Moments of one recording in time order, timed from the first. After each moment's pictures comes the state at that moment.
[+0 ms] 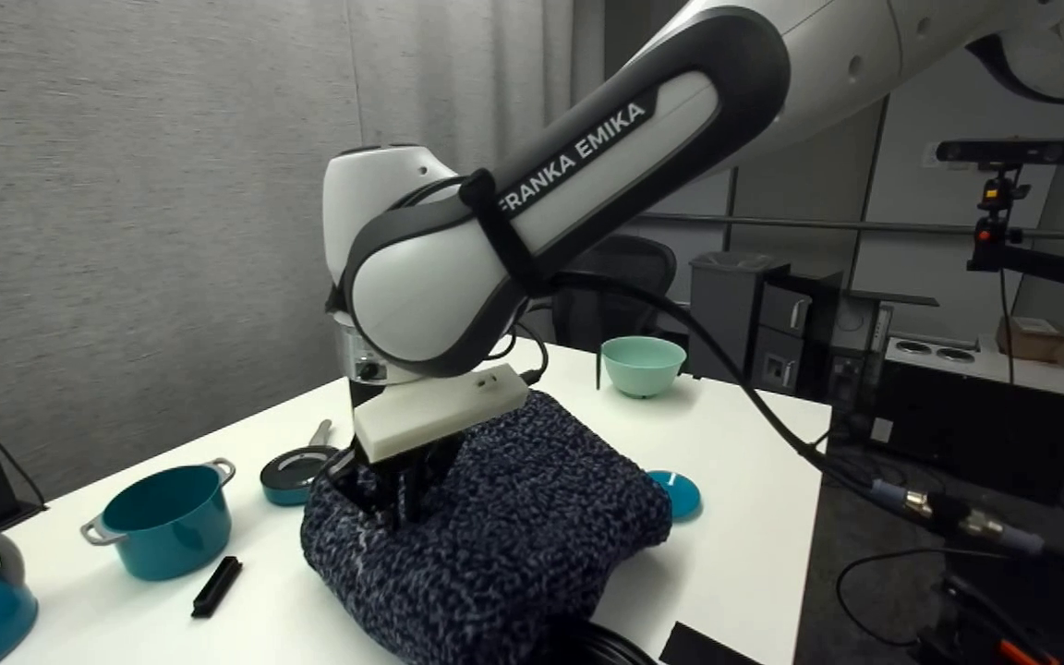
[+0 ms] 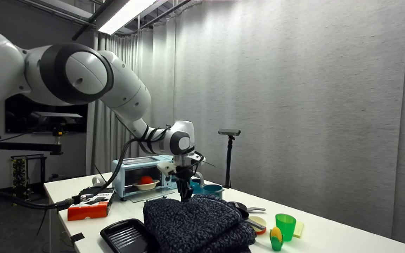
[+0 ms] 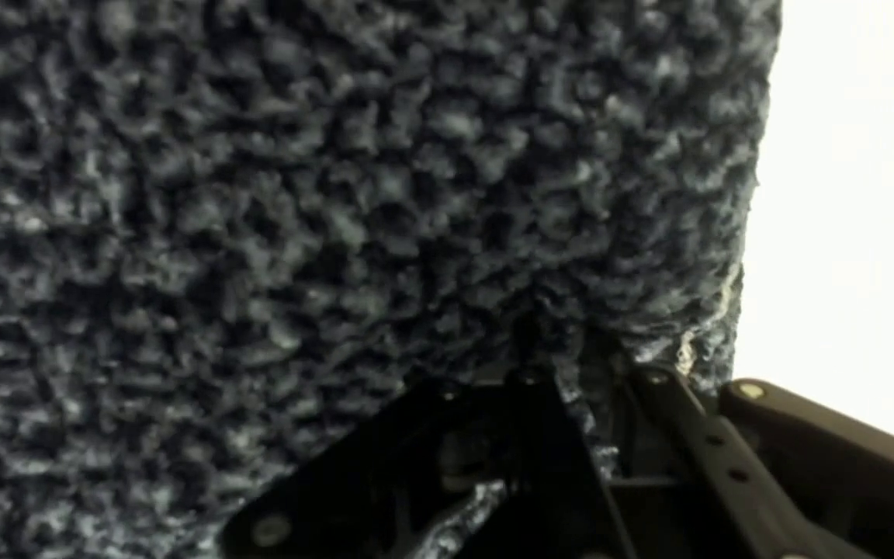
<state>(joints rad) 0.23 0.65 0.04 -1.52 -0.06 2.25 0.61</state>
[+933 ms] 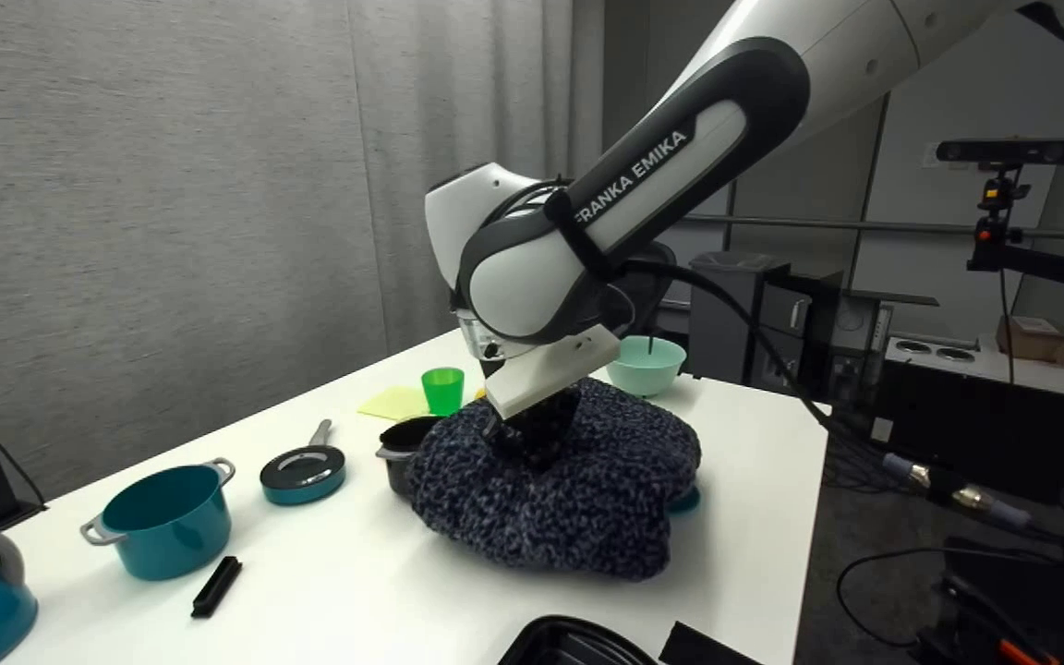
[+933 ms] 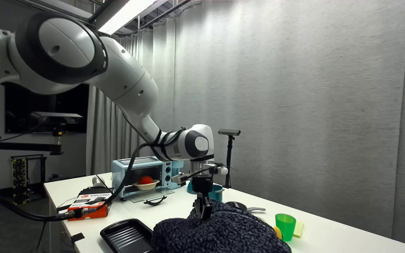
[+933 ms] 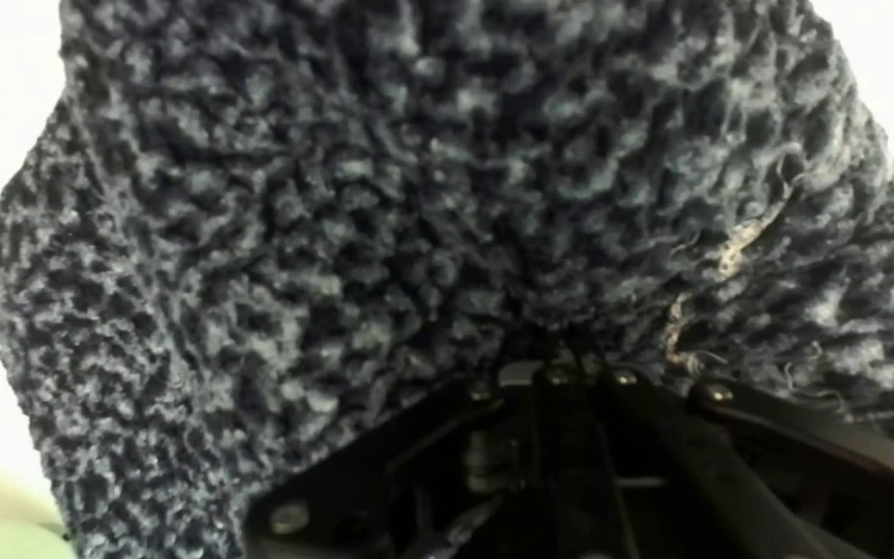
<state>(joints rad) 0.22 0.56 -0.15 -1.68 -0.15 2.08 0.68</state>
